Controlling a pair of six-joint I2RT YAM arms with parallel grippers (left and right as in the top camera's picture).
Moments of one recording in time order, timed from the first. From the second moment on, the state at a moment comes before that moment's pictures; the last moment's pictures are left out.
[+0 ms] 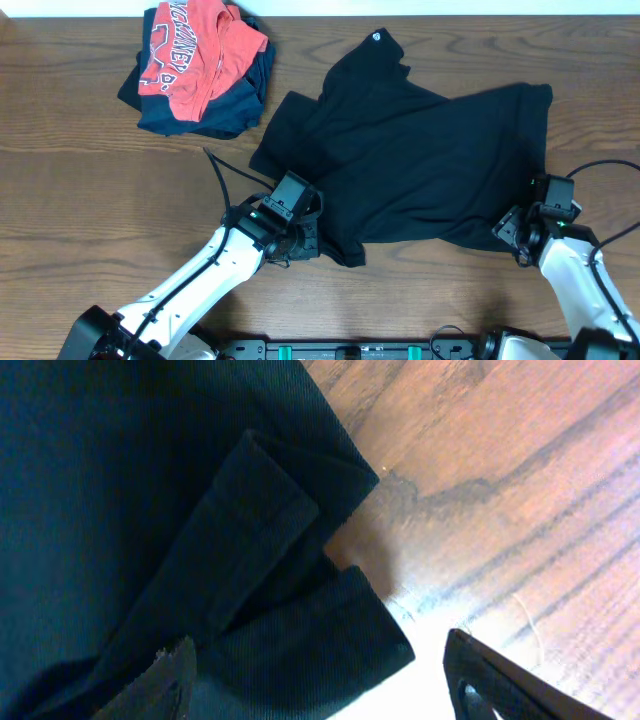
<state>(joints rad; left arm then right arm) -0.62 1.37 0.75 -0.66 0.20 -0.65 -0.23 1.30 0.55 -0.53 0.25 0.51</state>
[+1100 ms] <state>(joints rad) -0.43 1.27 0.95 -0.89 0.18 -0.59 -0.27 1.14 1.03 -1.13 0.07 0.45</state>
